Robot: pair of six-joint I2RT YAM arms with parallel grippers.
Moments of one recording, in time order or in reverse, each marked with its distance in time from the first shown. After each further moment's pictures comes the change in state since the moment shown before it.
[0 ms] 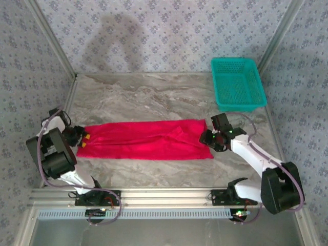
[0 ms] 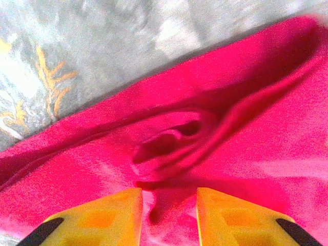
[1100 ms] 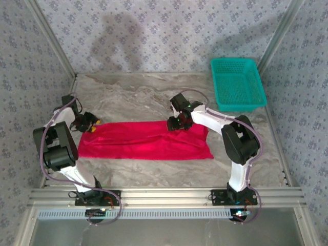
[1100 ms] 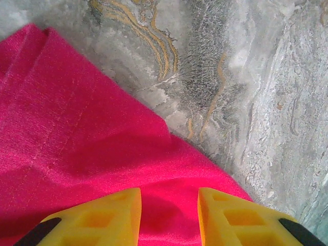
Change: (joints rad) left arm -0.181 0.098 0.101 0.147 0.084 -0.033; right arm 0.269 0.670 0.635 -0.063 0.028 -0.344
